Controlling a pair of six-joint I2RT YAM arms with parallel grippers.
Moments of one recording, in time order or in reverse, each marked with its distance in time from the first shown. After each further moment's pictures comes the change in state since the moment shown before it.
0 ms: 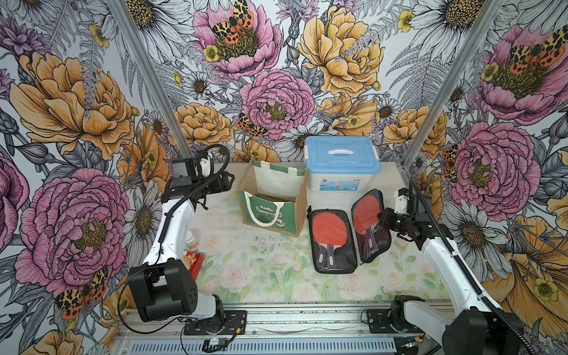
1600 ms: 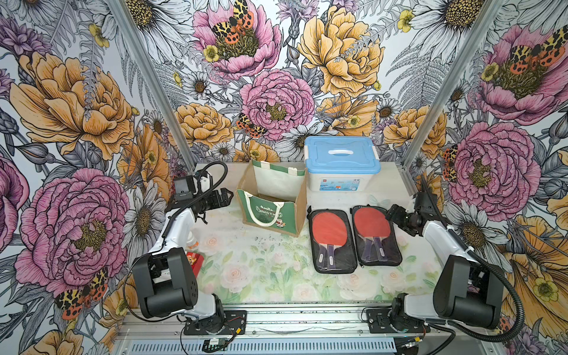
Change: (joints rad) left arm 0.071 0.016 -0.270 0.172 0.014 0.039; right arm -0.181 0.296 0.036 0.120 0.099 0.009
